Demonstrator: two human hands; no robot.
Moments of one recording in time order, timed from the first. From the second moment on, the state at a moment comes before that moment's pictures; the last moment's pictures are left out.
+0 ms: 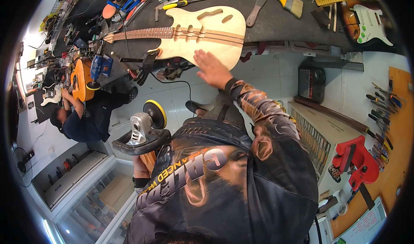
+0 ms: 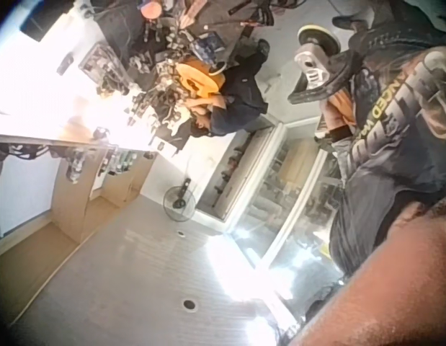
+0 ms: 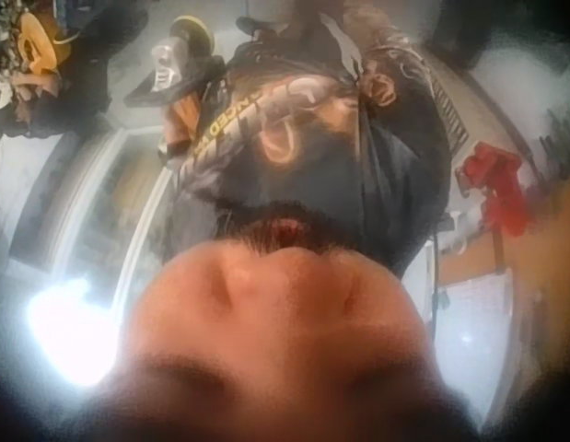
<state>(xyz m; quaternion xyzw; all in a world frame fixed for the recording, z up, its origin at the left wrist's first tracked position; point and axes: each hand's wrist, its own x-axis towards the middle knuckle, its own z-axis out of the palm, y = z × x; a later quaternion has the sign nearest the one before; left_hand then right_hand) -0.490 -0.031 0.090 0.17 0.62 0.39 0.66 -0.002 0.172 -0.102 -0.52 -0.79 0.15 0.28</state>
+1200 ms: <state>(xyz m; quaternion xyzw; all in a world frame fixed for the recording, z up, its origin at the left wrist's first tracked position) -0.460 -0.021 0.111 0.19 0.63 0.39 0.64 0.059 0.224 -0.107 -0.71 -0.69 -0.07 0.14</state>
